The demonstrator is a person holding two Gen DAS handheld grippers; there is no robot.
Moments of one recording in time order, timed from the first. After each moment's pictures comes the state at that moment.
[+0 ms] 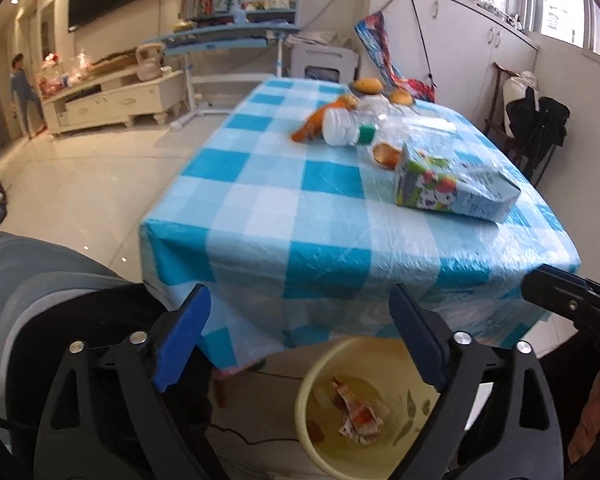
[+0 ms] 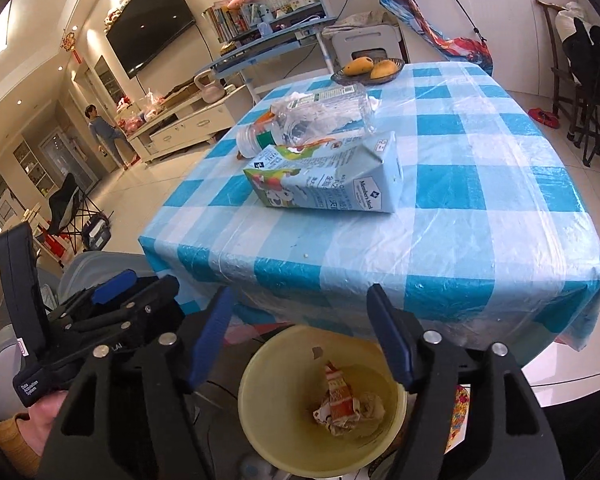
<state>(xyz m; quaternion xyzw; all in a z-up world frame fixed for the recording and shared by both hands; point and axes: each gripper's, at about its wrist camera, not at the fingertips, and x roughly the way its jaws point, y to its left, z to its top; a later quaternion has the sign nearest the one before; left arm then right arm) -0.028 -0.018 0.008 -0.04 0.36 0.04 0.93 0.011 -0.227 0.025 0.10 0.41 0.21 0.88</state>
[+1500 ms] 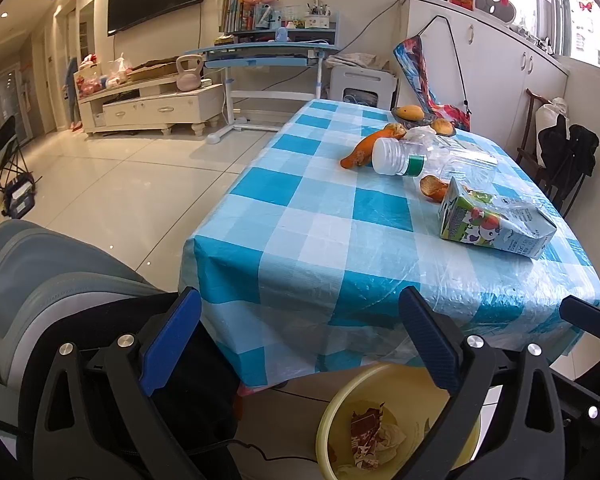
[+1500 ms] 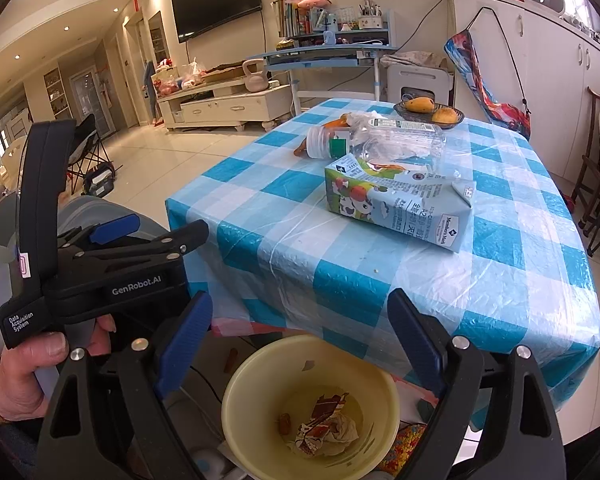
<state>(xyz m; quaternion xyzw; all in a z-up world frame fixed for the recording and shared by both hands) -0.026 -0.002 0.010 -0.06 0.34 0.10 0.93 -0.007 -0.171 0.030 -0.03 0.36 0.25 0.90</state>
